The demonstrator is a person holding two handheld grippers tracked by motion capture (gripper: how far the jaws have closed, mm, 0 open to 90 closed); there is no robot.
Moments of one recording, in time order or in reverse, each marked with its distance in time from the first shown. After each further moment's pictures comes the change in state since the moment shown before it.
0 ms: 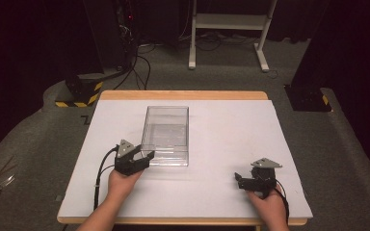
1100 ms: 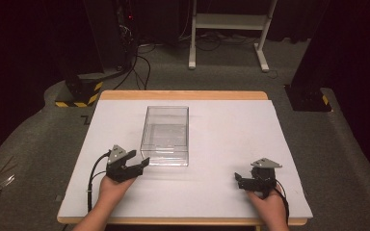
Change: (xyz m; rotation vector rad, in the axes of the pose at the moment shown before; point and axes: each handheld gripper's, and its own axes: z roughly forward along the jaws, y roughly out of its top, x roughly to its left) left arm 0.009 -0.012 -0.032 0.021 -0.039 0.006; right arm 0.000 0.000 0.000 -0.001 -0.002 0.000
